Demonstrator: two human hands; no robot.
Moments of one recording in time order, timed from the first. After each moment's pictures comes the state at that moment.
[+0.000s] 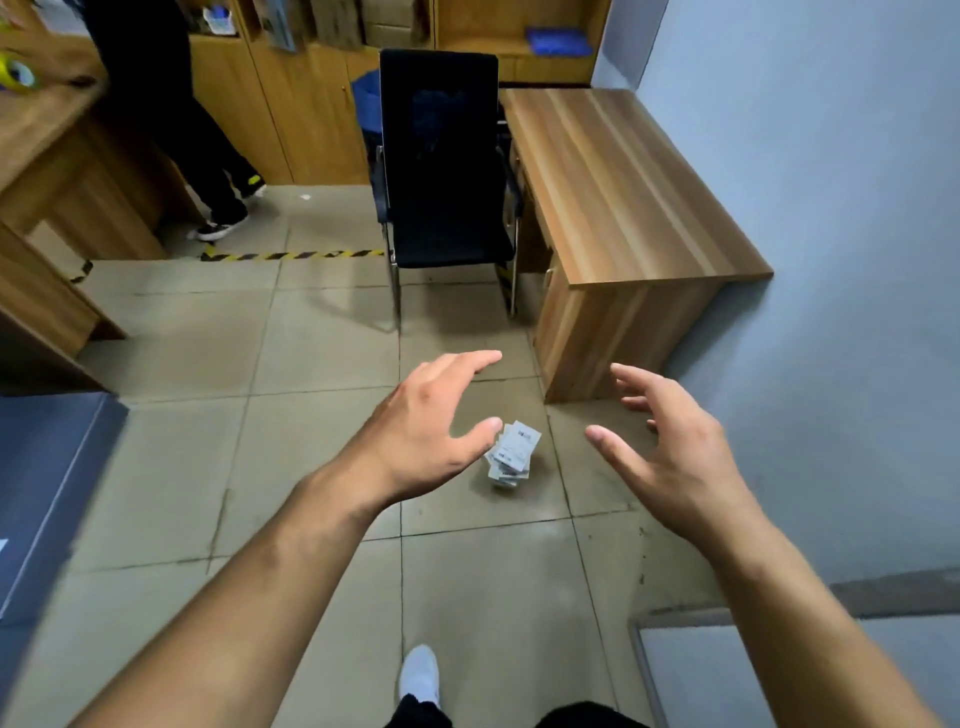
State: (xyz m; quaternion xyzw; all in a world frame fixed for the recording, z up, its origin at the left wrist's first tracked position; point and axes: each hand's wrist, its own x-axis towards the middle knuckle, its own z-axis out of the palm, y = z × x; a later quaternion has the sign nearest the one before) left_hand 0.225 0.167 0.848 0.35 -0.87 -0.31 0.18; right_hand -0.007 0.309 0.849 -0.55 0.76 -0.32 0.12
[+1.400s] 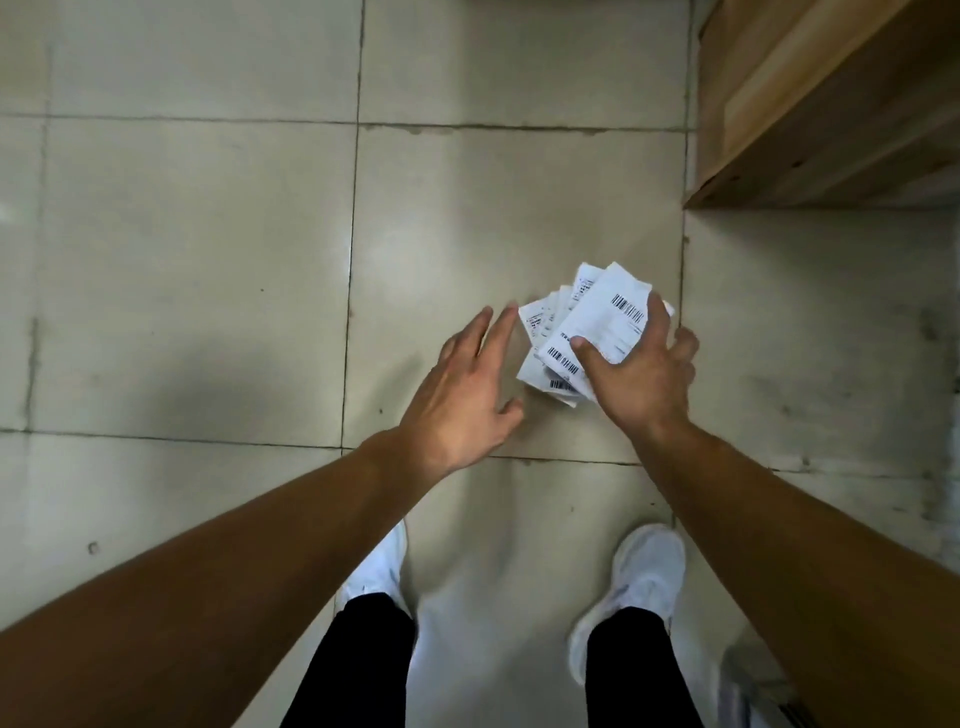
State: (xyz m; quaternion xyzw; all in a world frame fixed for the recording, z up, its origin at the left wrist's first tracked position) left_hand 0.008 -0.060 0.087 0.51 -0.77 -0.39 -0.05; right_hand -0.188 -0.018 0.056 -0.29 0.88 -0.13 0.34
